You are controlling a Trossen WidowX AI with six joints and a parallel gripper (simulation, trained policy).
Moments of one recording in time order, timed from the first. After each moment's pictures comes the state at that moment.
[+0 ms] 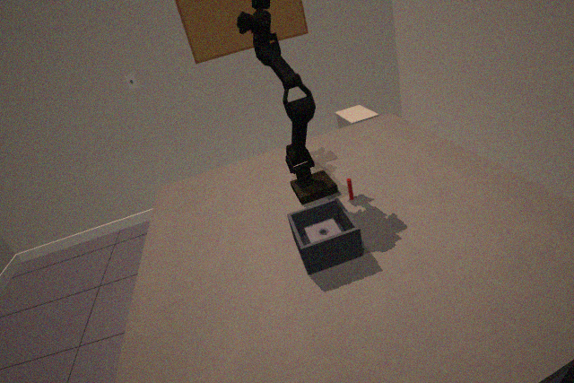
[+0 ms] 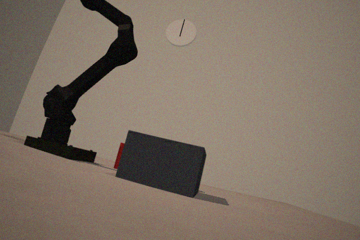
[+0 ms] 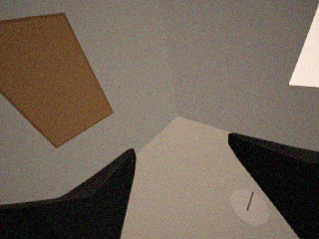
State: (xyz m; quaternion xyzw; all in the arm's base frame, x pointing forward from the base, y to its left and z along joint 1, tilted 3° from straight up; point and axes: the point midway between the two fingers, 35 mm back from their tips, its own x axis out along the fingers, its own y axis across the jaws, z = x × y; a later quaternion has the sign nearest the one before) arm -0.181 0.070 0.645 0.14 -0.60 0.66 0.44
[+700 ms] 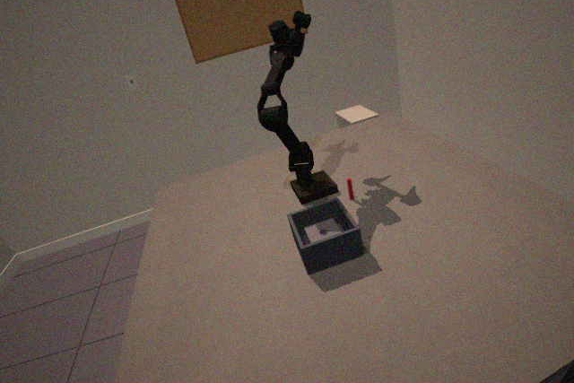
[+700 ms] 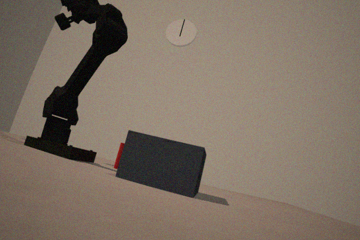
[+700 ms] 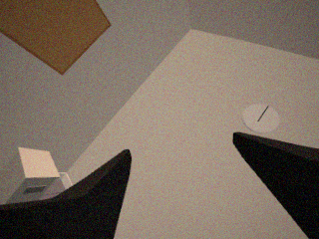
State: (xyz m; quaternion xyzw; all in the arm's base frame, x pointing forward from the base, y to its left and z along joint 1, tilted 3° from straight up) arm -0.165 0.210 0.538 -0.06 -0.44 0.72 0.53
